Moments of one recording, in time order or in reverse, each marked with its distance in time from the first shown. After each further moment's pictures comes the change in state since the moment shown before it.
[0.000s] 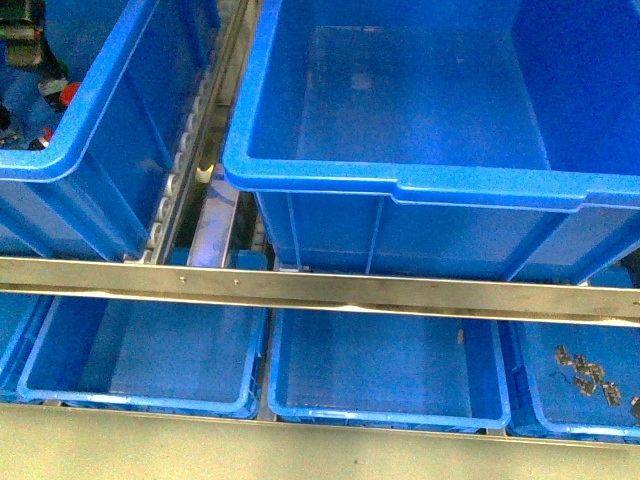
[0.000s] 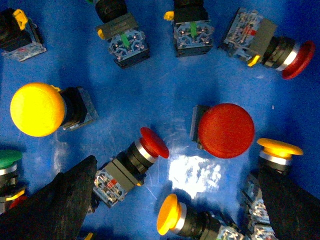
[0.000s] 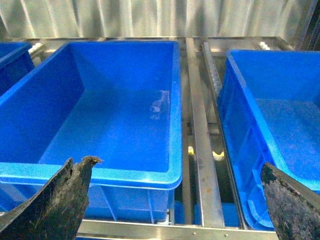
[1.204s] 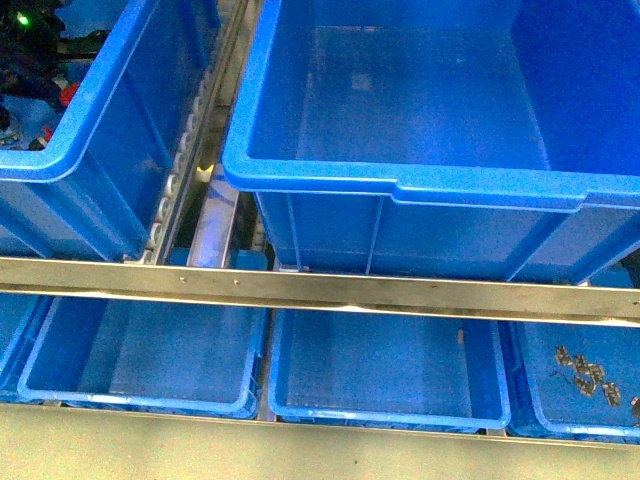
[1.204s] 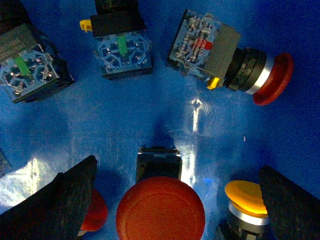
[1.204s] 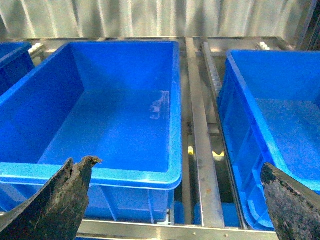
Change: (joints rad) left arm -0.071 0.239 0.267 -0.059 0.034 -0.030; right arm 0.000 0.000 0.000 0.000 0.000 0.000
